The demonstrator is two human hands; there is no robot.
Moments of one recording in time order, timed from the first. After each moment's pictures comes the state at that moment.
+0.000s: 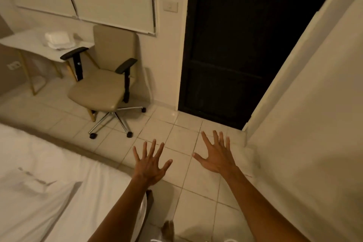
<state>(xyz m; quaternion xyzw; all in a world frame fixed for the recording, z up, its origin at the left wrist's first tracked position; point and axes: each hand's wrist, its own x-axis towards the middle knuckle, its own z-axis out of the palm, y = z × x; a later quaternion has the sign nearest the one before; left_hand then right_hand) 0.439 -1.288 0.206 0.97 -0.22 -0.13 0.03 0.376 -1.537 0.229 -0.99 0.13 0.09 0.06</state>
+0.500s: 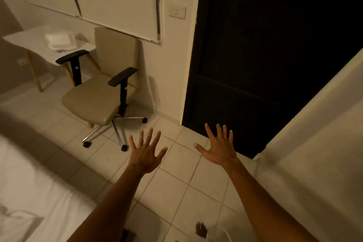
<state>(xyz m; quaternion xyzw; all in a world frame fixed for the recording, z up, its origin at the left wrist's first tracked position) 0.664 -1.437 0.214 0.98 -0.16 -0.11 0.07 0.628 -1.712 0.235 -0.99 0.08 0.08 0.05</state>
